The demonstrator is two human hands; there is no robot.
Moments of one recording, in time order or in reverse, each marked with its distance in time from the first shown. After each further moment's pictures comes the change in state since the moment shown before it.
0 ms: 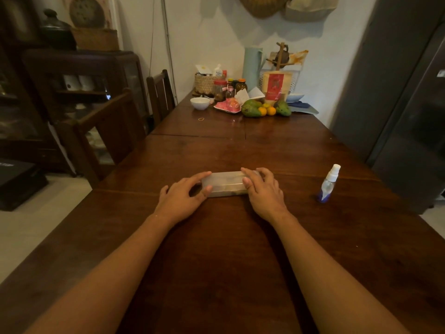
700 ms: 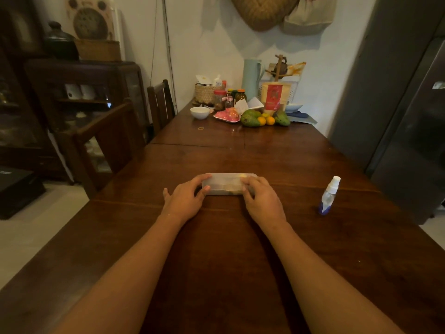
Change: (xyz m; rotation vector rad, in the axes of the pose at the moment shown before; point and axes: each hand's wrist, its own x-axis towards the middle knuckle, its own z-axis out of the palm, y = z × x) left_hand 0.037 0.007 0.010 0.002 0.073 -0.077; right_hand 0.013 -0.007 0.004 -0.007 0.215 -0.110
